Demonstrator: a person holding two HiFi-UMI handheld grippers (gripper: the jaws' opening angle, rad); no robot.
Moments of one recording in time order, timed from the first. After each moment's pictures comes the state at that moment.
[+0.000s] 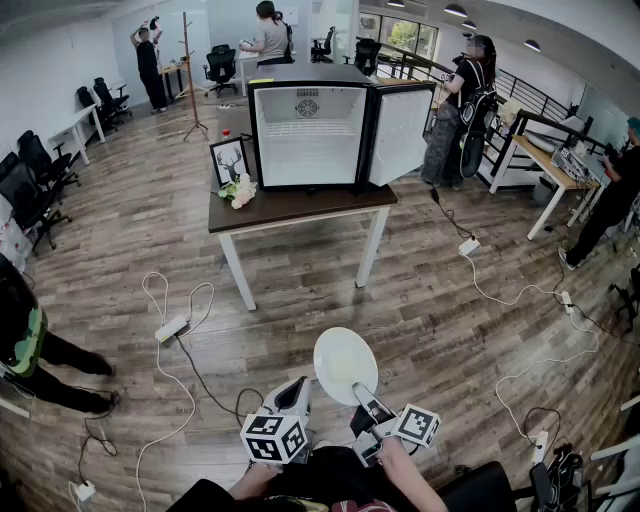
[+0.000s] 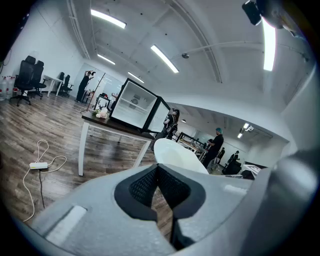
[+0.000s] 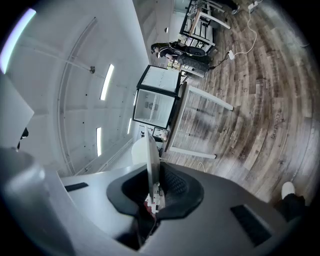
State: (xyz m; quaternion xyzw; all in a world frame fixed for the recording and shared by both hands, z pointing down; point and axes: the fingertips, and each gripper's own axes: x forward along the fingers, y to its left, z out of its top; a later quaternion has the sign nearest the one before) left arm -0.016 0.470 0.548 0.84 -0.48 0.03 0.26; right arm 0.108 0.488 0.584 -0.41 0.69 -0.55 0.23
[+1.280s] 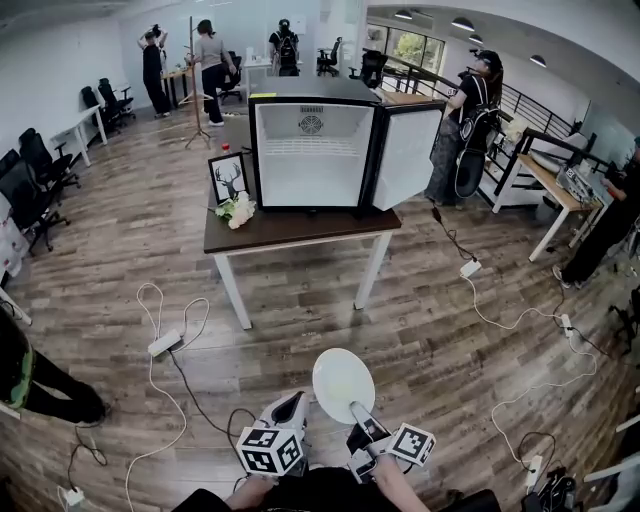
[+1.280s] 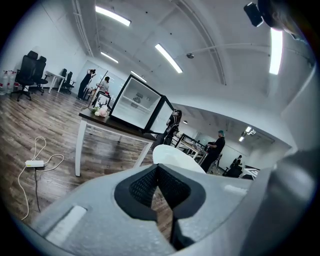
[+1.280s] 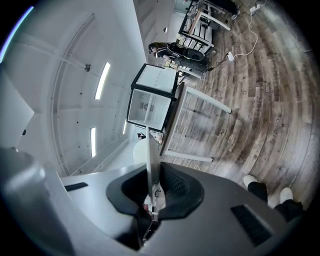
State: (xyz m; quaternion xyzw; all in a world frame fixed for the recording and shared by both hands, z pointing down) left arm -0.008 0.411 0.556 0.83 -0.48 0.02 0.28; right arm 0.119 0.434 0.597 -0.43 0.68 -0.55 0.21
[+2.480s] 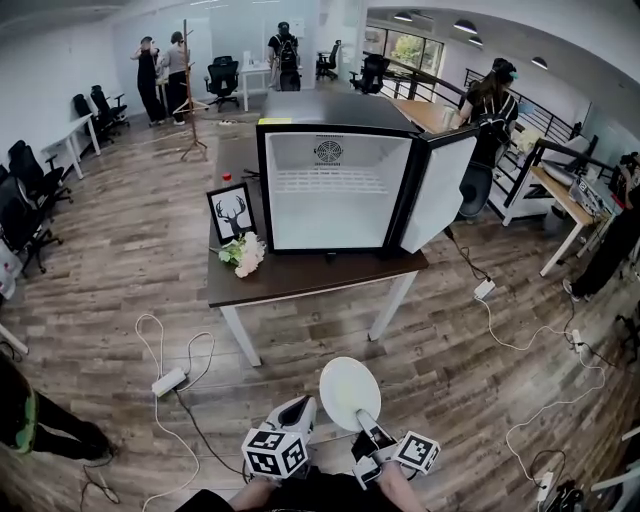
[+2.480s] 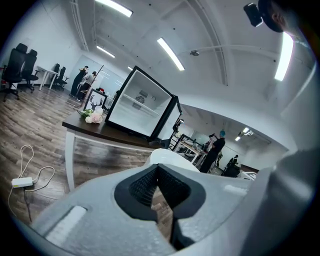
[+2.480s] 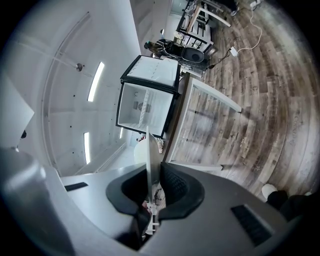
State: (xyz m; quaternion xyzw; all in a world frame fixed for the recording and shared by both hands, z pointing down) left arm -0.062 0.202 0.548 0.85 -0.45 0.02 0.28; right arm 0.062 0.238 0.597 -0.44 0.67 -0.56 0.23
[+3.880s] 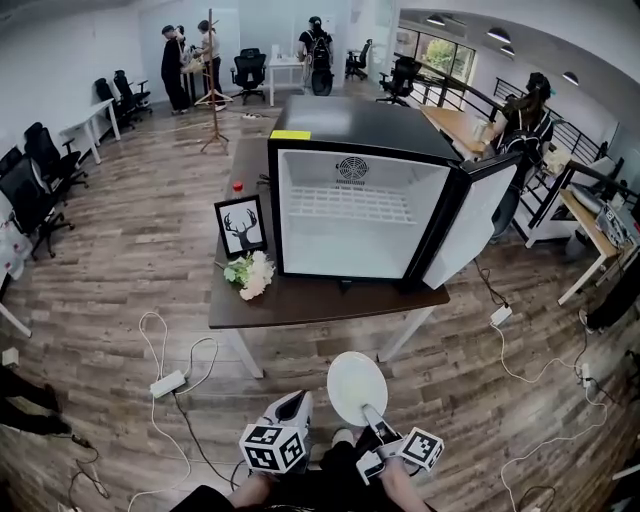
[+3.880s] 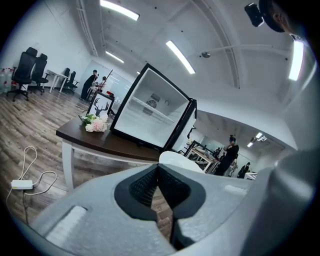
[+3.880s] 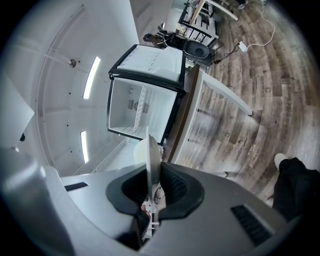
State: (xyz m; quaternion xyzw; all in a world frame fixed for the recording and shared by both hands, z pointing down) left arm -0.065 0.071 0.546 0.82 -0.50 0.00 0.29; right arm 0.084 0.096 0.592 -0.42 0.68 -0.56 0.21
